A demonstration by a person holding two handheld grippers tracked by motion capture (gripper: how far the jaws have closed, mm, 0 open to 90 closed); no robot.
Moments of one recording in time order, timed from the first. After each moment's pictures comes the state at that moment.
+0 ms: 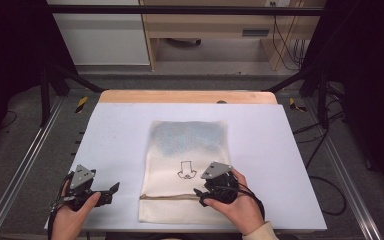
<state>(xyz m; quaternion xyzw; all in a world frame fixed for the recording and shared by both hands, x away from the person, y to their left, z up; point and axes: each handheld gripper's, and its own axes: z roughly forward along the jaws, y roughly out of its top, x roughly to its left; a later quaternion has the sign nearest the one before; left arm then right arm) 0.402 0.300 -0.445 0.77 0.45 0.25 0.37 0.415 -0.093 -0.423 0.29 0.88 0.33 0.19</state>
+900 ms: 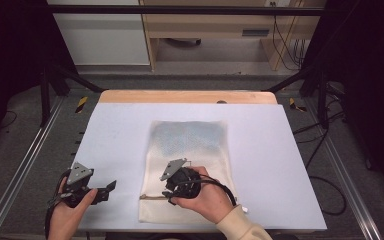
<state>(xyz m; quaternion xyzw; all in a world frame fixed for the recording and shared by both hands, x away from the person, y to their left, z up) 0.409 0.309 -0.445 0.77 0.46 0.24 0.37 0.425 -0.005 -0.406 0.18 0.93 0.31 0.11</state>
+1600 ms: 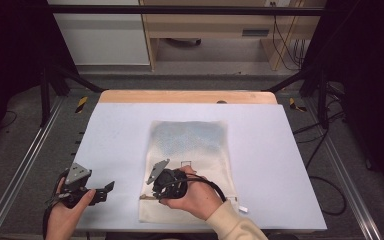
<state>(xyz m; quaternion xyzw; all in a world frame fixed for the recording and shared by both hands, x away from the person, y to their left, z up) 0.407 0.313 -0.444 0.77 0.47 0.23 0.36 0.426 0.025 -0.405 0.13 0.94 0.29 0.09</state>
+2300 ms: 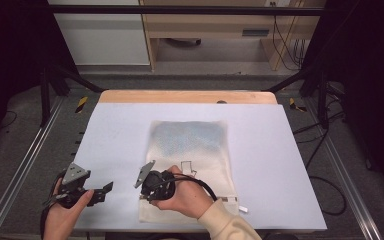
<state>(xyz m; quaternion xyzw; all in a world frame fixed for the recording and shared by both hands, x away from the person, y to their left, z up) 0.403 0.314 -0.438 0.77 0.47 0.22 0.37 0.425 0.054 -0.408 0.09 0.95 0.28 0.06</state>
